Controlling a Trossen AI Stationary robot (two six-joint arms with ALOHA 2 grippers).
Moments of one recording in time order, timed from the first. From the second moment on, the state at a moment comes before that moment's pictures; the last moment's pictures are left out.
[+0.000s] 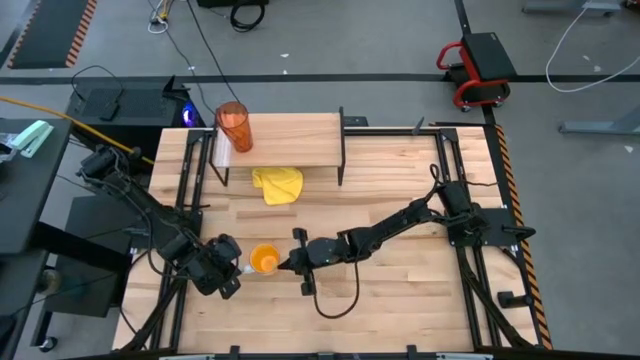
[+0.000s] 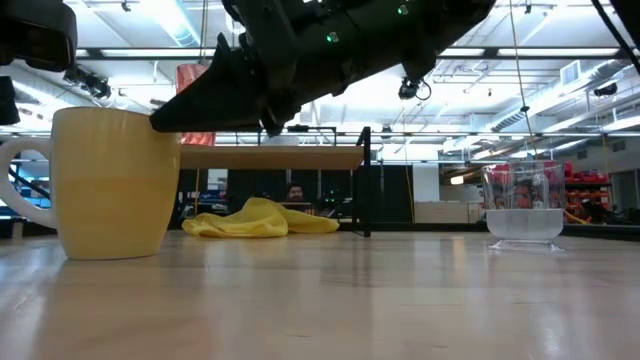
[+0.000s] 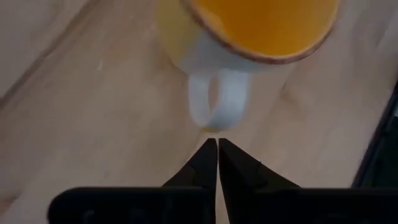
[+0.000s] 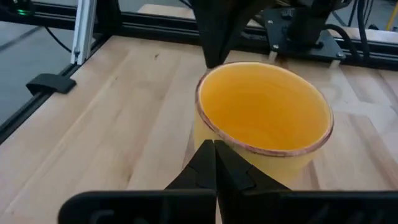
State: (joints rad) left arm -0.80 1.15 0.65 -0.61 -0.31 -1.38; right arm 0.27 2.14 1.35 0.35 0.10 0.00
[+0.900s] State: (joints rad) left arm -0.75 1.13 0.65 -0.55 -0.40 -1.31; right arm 0.20 2.14 1.35 0.35 0.10 -0.02
